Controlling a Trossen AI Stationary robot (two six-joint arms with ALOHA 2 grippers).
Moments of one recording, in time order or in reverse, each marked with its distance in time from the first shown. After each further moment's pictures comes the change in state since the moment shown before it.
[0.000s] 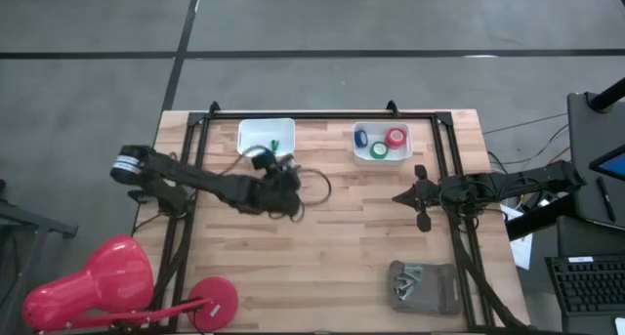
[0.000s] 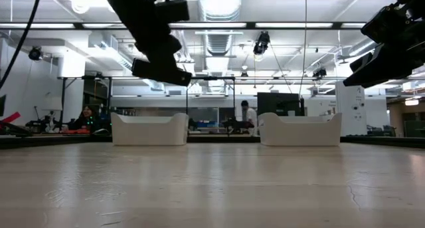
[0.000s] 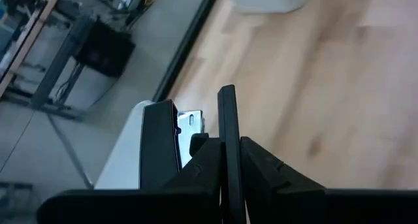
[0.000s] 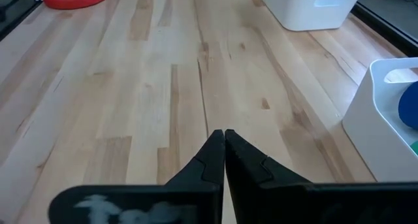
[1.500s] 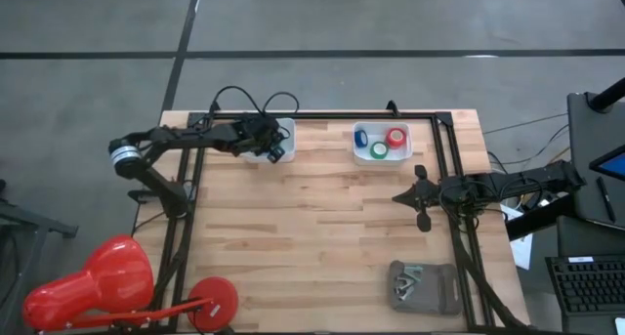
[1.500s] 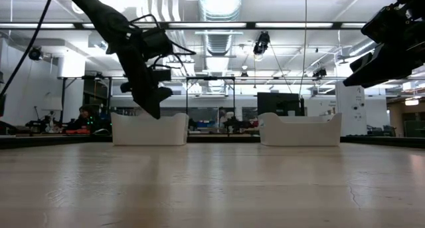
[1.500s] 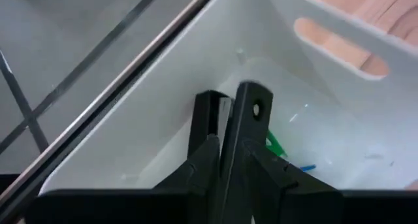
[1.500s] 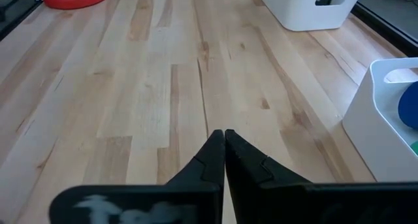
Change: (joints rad) left arm 0.697 -0.033 -0.232 0.306 0.507 0.150; right arm 0.000 0.000 0.000 0.000 0.000 0.000
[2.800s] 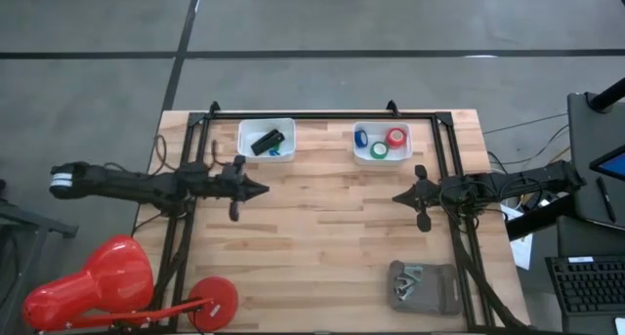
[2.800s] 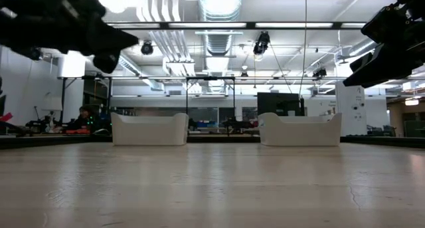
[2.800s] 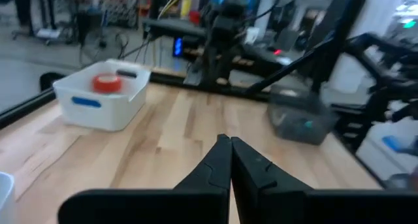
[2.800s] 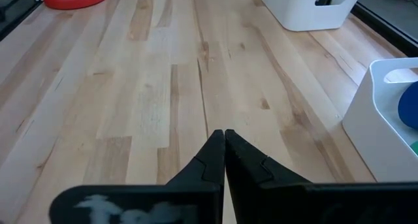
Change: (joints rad) left arm -0.471 -0.824 -0.695 0.756 0.444 -0.096; right arm 0.000 0.000 0.000 0.000 0.000 0.000
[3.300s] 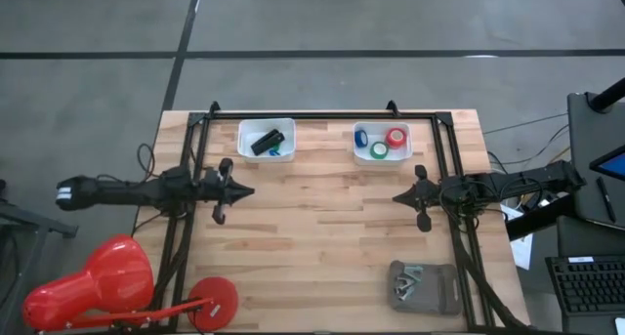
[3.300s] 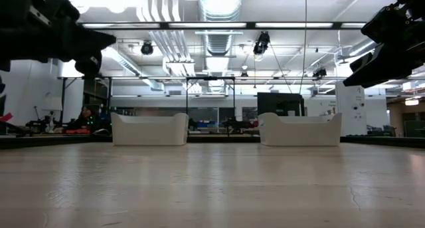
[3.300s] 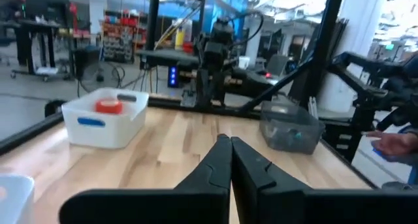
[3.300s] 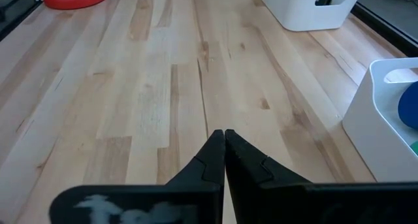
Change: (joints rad) left arm -0.005 -0.375 -0.175 -0.092 0.013 0.033; right arm 0.000 0.000 0.000 0.000 0.000 0.000
